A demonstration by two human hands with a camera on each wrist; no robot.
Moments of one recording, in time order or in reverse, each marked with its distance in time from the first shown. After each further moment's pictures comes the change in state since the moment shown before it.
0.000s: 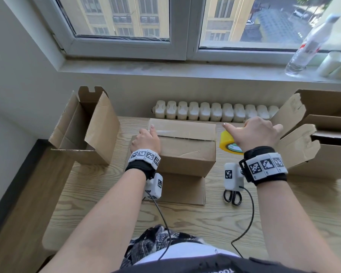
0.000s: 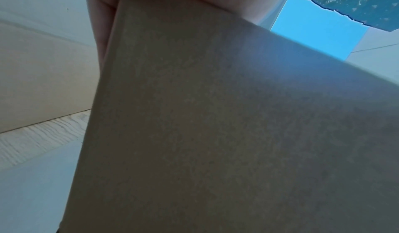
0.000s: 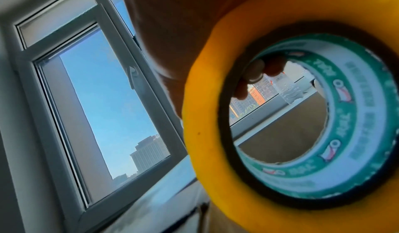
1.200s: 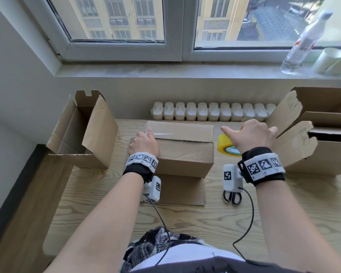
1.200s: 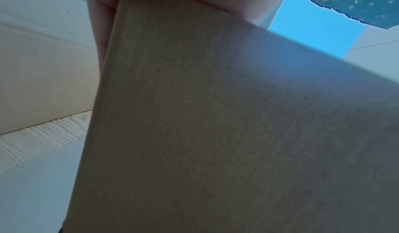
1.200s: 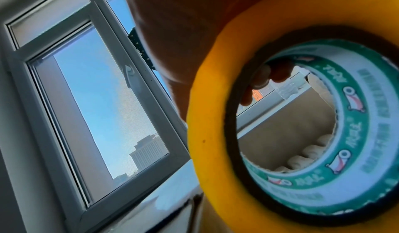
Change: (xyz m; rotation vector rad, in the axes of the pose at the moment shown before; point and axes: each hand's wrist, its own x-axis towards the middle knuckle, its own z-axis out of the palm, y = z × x) left_hand 0.005 -0.005 0.007 -0.004 0.042 0.020; right_hand -0.002 0.008 0.007 0.007 -0.065 0.029
